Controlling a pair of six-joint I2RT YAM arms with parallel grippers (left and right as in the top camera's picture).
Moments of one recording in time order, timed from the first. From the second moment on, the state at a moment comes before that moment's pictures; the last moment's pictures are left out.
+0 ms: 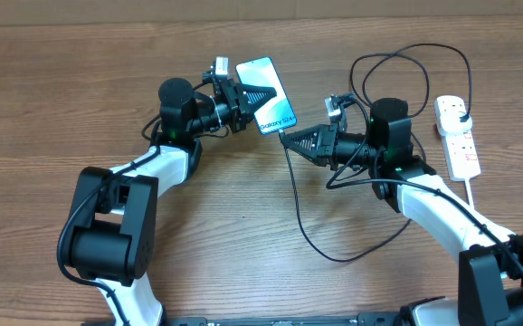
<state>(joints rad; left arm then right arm) -0.22 1.94 1.00 0.88 0.98 -1.49 0.25 1.56 0.79 0.33 -1.01 1.02</state>
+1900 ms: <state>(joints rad) -0.22 1.94 1.00 0.88 1.05 -1.45 0.25 1.56 0.79 0.32 -1.04 1.02</state>
